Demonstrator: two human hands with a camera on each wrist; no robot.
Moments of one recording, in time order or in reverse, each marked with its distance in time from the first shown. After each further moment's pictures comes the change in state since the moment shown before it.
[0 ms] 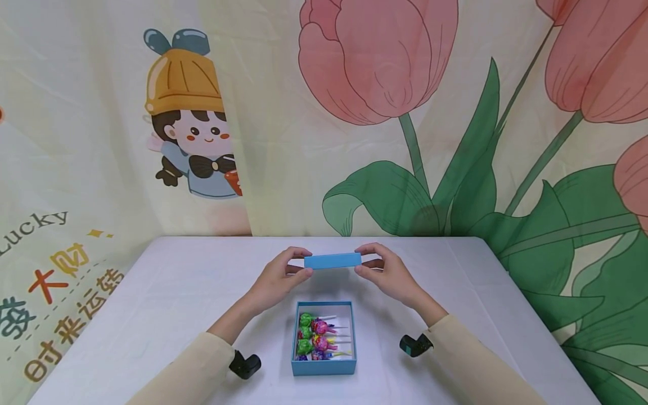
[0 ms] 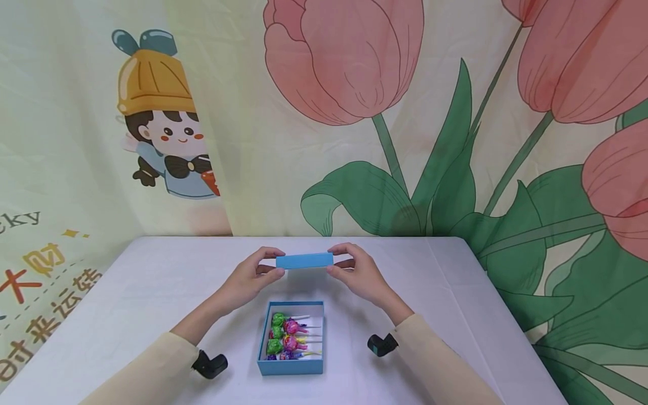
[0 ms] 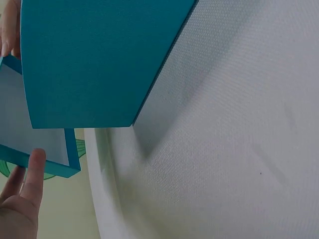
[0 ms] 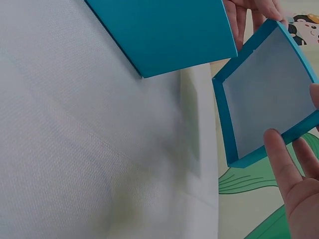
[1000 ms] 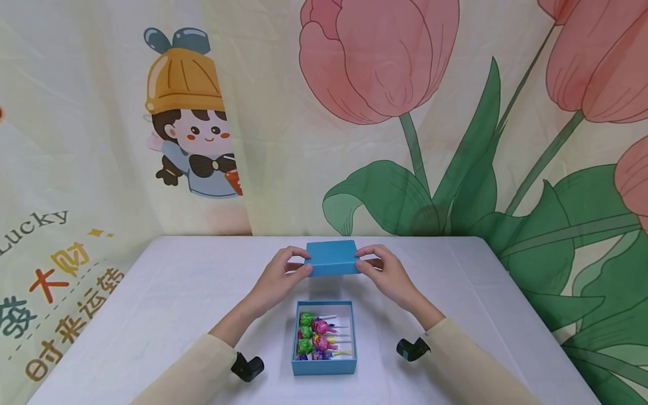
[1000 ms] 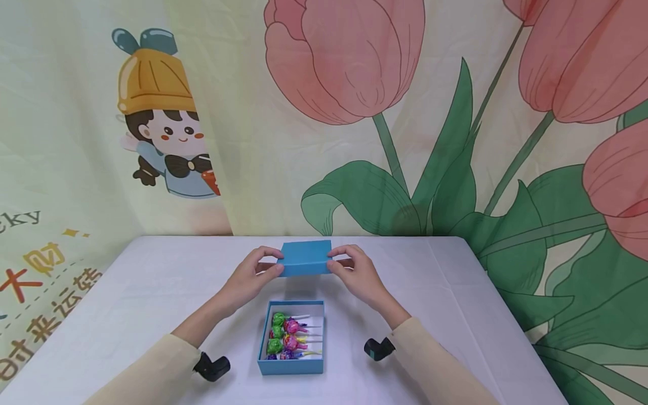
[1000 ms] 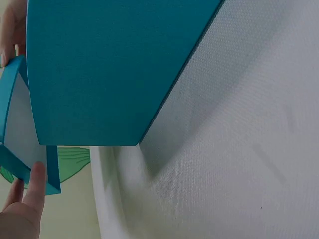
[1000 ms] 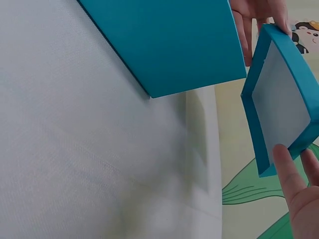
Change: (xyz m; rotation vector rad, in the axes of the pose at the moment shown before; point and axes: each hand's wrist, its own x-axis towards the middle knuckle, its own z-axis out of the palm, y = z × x) left_hand -0.003 0.000 0.003 -0.046 0.042 -0.020; right_hand -0.005 -0.005 0.011 0.009 0.082 0.020
